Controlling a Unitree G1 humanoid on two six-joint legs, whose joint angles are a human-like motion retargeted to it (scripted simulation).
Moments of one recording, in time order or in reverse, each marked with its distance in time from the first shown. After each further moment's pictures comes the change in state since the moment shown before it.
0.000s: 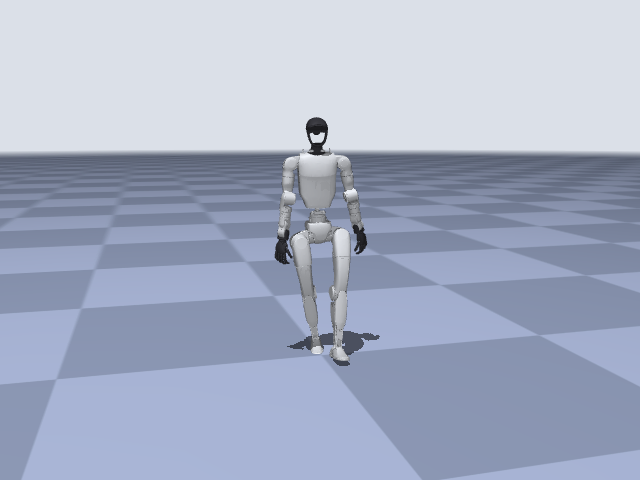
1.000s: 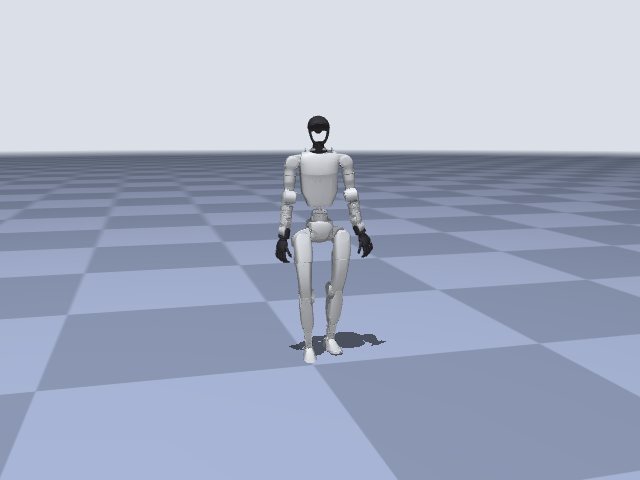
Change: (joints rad) left arm -0.070 -0.054 -0.139 -0.068 0.007 0.065 0.162; right arm 0.064 -0.010 -0.076 -0.076 0.030 0.048 0.002; waist -0.071 0.032 -0.025; left_leg 0.296 0.033 -0.062 -0.017 -0.123 0.120; right_leg -0.233 -0.140 -0.037 0.159 0.118 0.109
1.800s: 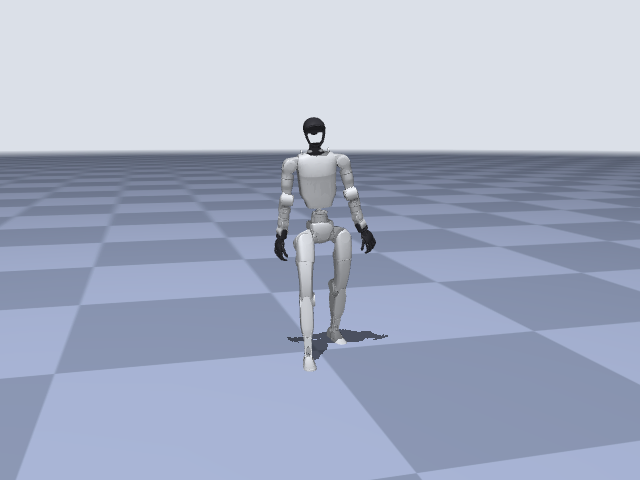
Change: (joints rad) left arm 0.013 0.034 0.017 0.038 0.083 -0.021 -0.005; right arm 0.096 -0.040 -0.103 0.114 0.103 -0.003 0.013; waist -0.053 0.010 0.023; left_leg 0.109 0.060 -0.046 0.075 -0.044 -0.126; right_leg -0.154 -0.170 -0.016 -0.208 0.205 0.090
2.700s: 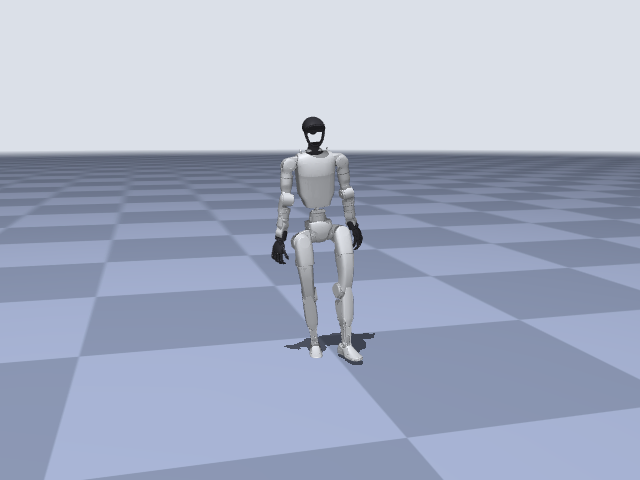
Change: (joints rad) left arm 0.089 -0.048 0.152 0.035 -0.143 -0.022 0.058; right arm -0.146 0.002 0.077 -0.003 -0.120 0.009 -0.034; waist 0.112 -0.034 0.065; left_leg -0.380 -0.065 0.204 -0.091 0.378 0.129; right_leg 0.364 0.212 -0.034 0.018 -0.282 -0.163
